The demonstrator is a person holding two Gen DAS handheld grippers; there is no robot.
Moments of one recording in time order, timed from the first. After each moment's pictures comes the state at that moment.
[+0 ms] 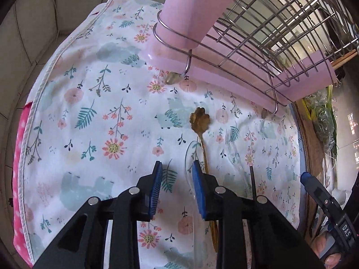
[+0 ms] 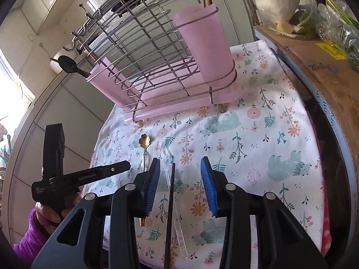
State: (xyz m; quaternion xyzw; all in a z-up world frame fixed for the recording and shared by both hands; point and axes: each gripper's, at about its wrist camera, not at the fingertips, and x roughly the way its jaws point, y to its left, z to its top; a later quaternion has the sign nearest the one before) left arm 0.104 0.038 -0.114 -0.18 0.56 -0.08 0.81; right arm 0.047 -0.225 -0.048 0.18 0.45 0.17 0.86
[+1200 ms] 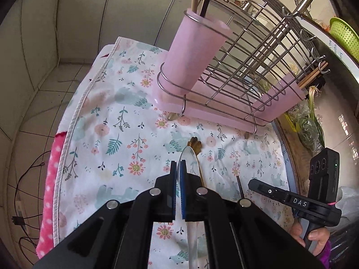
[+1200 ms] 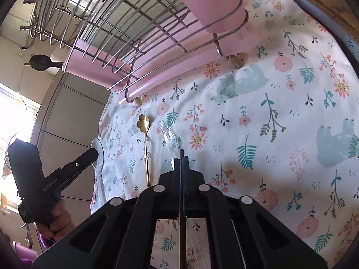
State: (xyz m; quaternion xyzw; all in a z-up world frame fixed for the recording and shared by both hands) left arm 0.075 0.067 -0.057 -0.16 0.47 -0.09 0.86; right arm 0.080 -0.207 -0.102 0.26 0.53 0.20 0.78
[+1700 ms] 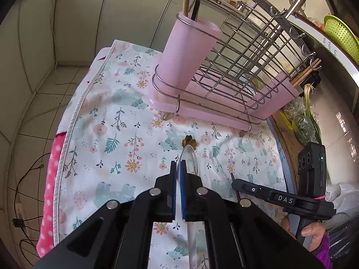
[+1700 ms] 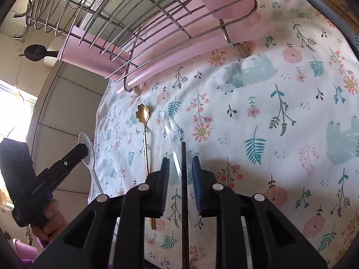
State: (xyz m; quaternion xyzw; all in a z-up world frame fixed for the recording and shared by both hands) left arm 0.068 0.064 -0.052 -0.16 0.46 -0.10 0.87; right arm 0.085 -0.196 -0.110 0.24 0.56 0.20 0.77
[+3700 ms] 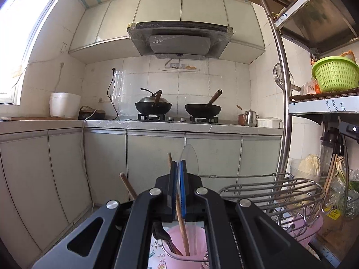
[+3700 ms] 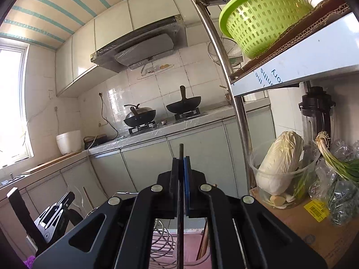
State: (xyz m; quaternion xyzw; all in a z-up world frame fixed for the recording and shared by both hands) left arm 0.129 0.009 0.079 -0.02 0.03 0.06 1.00; right arm 0.118 -0.275 0.132 0.14 0.06 0.11 0.98
